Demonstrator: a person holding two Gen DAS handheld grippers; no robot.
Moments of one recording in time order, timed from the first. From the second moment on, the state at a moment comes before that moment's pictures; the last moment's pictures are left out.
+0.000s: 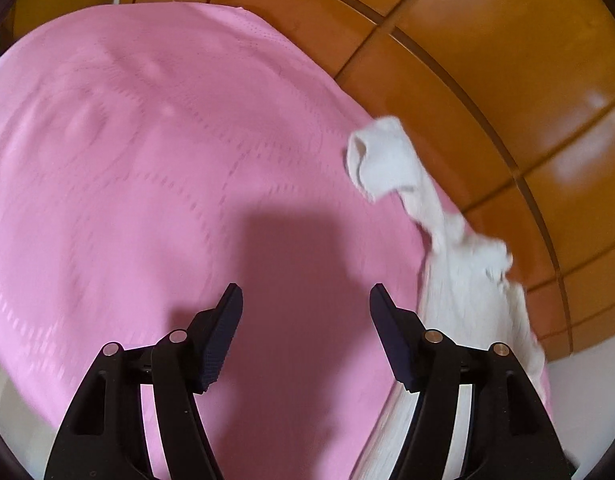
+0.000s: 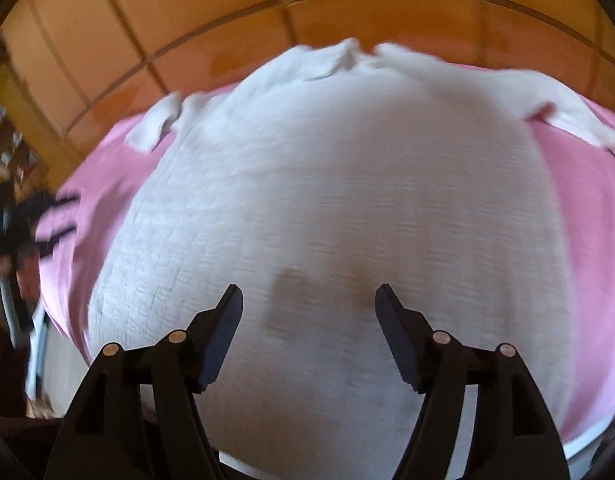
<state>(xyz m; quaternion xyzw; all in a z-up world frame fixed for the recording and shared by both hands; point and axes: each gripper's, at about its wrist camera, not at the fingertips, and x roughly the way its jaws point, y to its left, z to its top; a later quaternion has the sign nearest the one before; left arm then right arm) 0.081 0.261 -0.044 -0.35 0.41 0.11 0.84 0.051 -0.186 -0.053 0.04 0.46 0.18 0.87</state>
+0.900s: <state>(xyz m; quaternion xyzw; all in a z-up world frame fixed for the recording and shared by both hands) 0.198 0.404 -0.005 -0.25 0.38 0.26 0.85 0.075 -0.163 -0.072 0.01 0.46 0.17 0.87</state>
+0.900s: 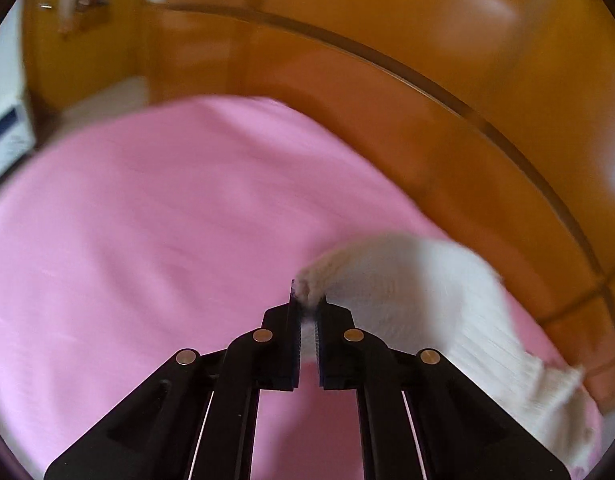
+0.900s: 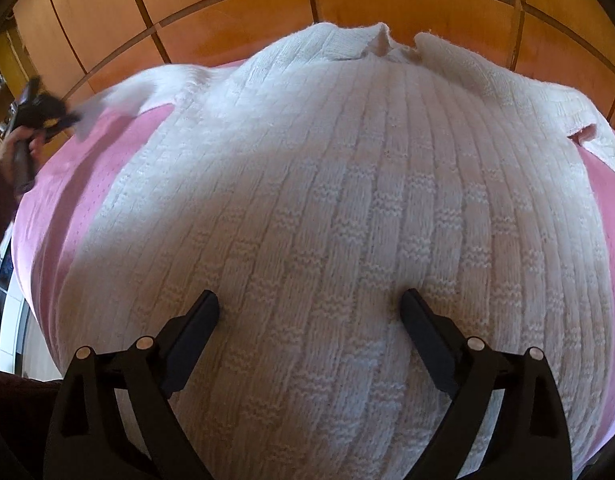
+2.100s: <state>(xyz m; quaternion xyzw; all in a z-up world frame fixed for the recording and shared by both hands) -0.023 0.152 -0.084 -0.31 0.50 -0.17 0.79 0.052 -0.171 -0.074 0.02 0.44 0.15 0.89</state>
